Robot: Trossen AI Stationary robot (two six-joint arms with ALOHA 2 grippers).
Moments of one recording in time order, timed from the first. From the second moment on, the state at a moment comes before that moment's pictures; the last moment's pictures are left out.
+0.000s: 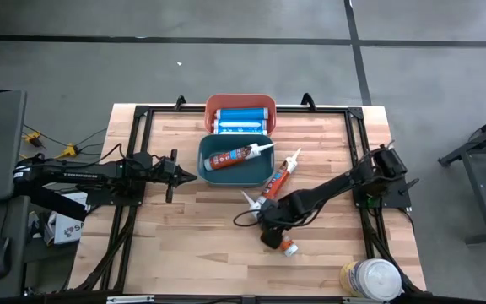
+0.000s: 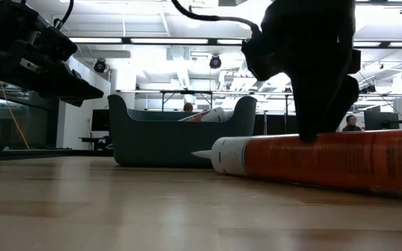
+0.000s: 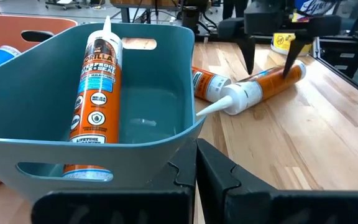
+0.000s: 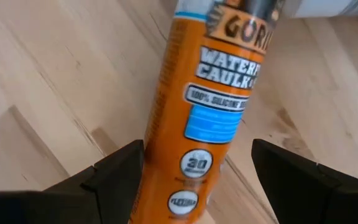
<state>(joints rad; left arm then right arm) 0.12 0.51 0.01 0.27 0.11 -0.01 0.35 1.86 1.26 -0.72 -0.04 0.99</state>
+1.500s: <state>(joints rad) 0.12 0.51 0.01 0.25 0.11 -0.01 0.44 1.98 1.35 -0.56 0.08 0.89</state>
